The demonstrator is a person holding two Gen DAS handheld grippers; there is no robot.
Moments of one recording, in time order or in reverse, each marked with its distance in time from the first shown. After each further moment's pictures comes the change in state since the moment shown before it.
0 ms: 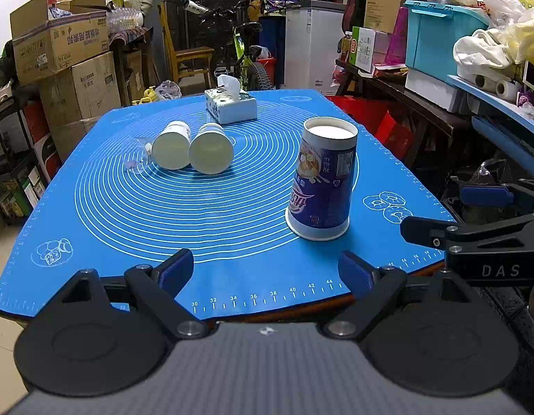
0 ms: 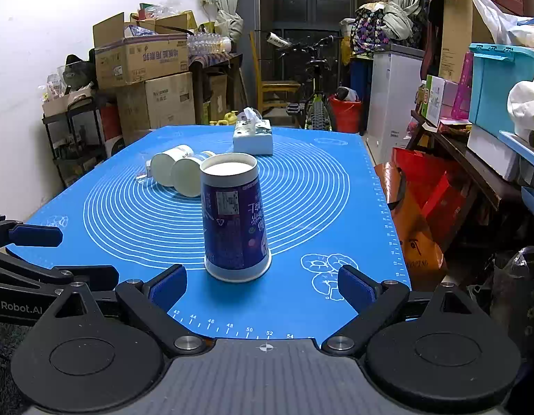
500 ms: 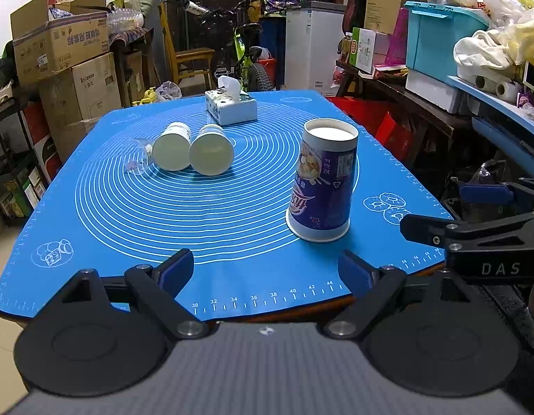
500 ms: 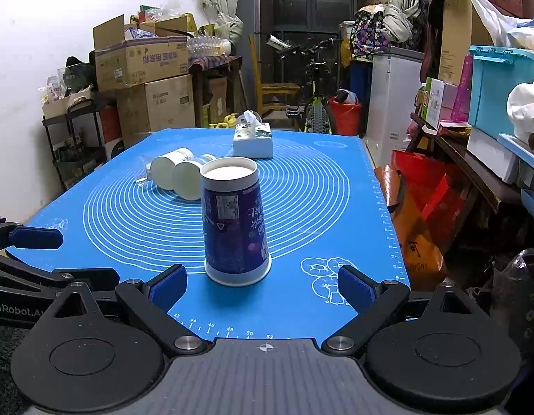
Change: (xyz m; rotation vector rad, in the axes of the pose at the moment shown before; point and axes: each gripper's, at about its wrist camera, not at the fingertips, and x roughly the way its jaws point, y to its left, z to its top) left arm 0.000 0.000 -0.001 0.000 -0.002 0.000; right arm -0.002 0.000 0.002 0.002 -0.007 0.002
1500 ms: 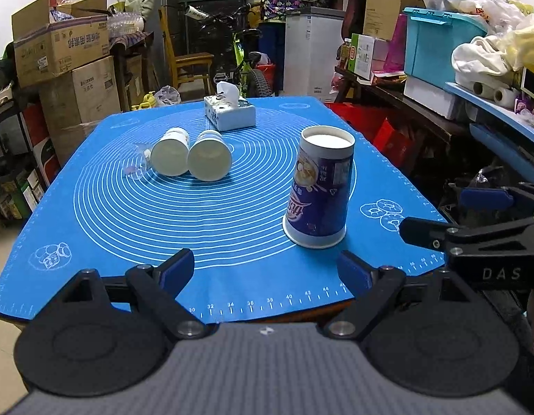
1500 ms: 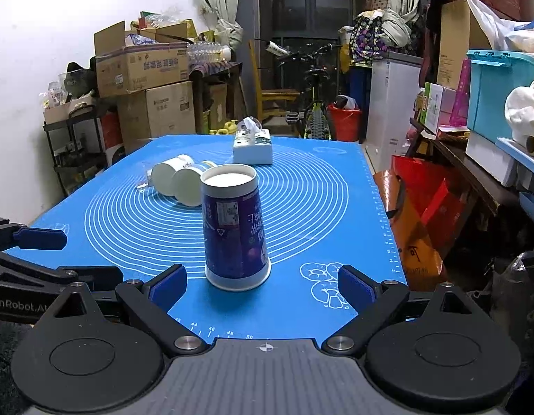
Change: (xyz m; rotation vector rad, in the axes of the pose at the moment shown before) left arm -0.003 -0.001 0.004 -0.006 -0.017 -0.006; right arm -0.005 -0.002 0.002 0.002 -0.020 -0.002
